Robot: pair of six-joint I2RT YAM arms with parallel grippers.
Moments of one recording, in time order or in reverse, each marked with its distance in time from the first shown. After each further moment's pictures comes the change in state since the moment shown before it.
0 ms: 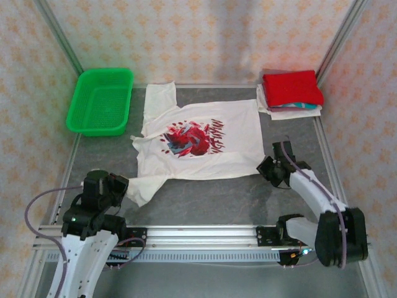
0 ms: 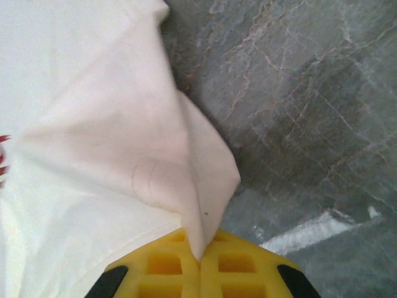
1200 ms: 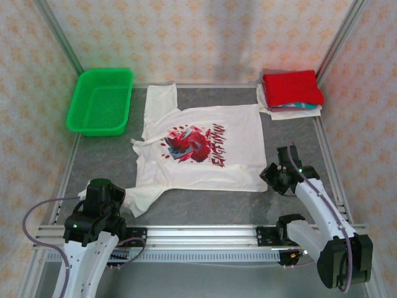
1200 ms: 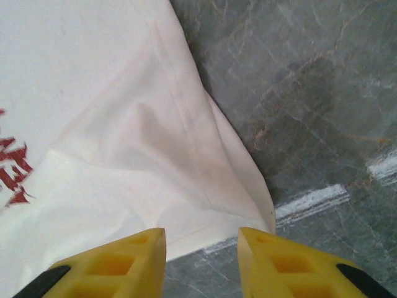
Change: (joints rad) left arm 0.000 -0.085 -0.095 -0.124 -0.091 -0.024; right arm 0.000 -0.140 0.036 -0.261 0.015 -0.062
